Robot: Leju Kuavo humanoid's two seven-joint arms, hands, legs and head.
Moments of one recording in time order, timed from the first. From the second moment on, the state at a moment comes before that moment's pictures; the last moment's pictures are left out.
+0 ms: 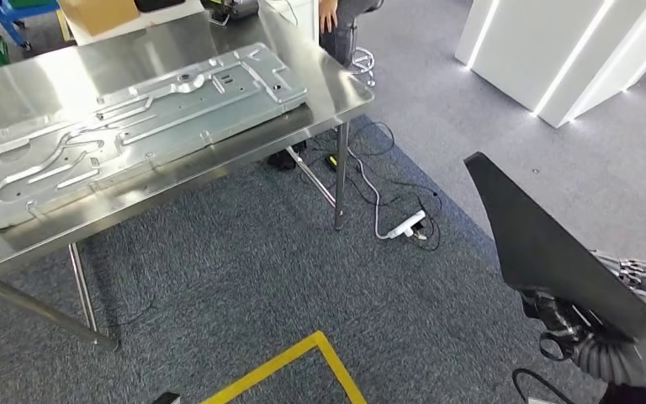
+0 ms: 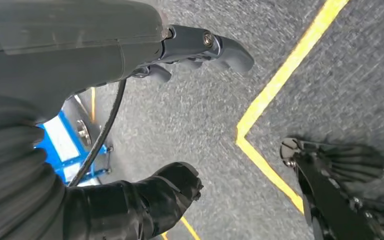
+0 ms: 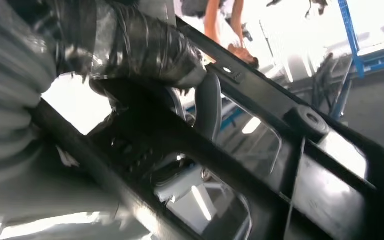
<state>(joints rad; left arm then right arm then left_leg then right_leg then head) 0.00 -0.01 0.61 -0.18 -0.59 -0.16 -0.13 -0.13 -0.49 0.13 -1.95 0.57 -0.08 -0.46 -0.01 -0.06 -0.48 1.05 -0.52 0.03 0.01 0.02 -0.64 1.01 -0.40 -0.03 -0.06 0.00</state>
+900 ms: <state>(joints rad) 0.00 -0.01 0.63 -0.18 -0.59 -0.16 -0.13 -0.18 -0.49 0.17 -1.88 0.58 -0.09 -0.45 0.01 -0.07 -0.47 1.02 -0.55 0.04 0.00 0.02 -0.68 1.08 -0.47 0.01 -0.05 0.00</state>
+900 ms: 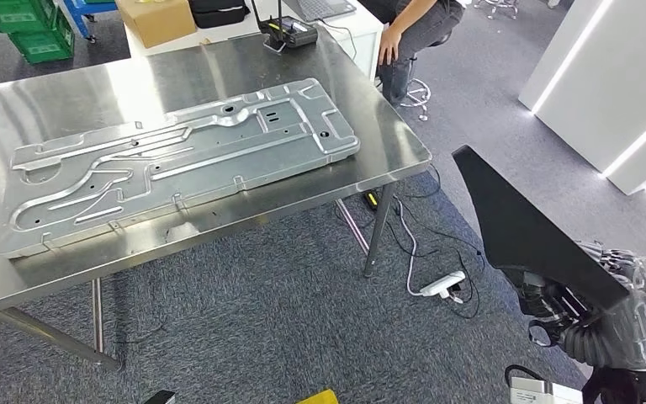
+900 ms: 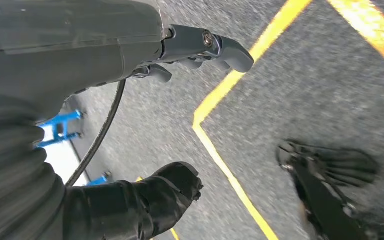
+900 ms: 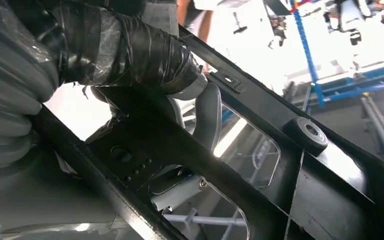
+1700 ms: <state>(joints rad) 0.00 0.00 0.64 -0.18 -0.60 -0.16 -0.13 -0.23 -0.50 0.20 -1.85 0.58 -0.08 -0.43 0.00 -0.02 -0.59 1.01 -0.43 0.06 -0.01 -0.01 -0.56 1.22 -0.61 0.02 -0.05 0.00</state>
